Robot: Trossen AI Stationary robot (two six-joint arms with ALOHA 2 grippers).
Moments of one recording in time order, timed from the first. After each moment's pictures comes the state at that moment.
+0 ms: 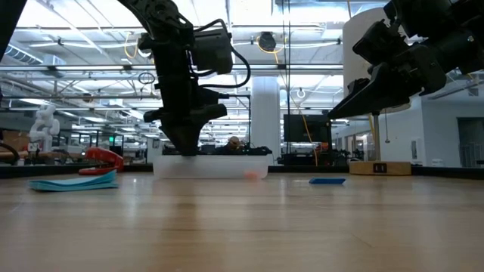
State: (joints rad) left arm 0.16 1.81 1.17 -0.68 -0.27 -0.66; right arm 0.12 1.09 0.29 0.30 0.16 0.03
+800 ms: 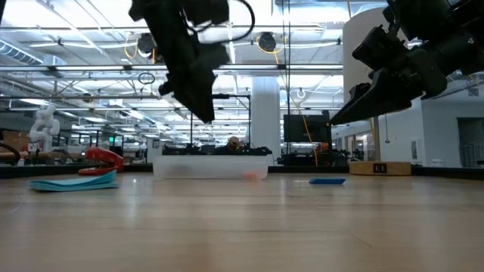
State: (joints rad) left arm 0.07 1.67 1.20 -0.62 -0.26 -0.48; right arm 0.12 1.09 0.29 0.26 0.16 0.07
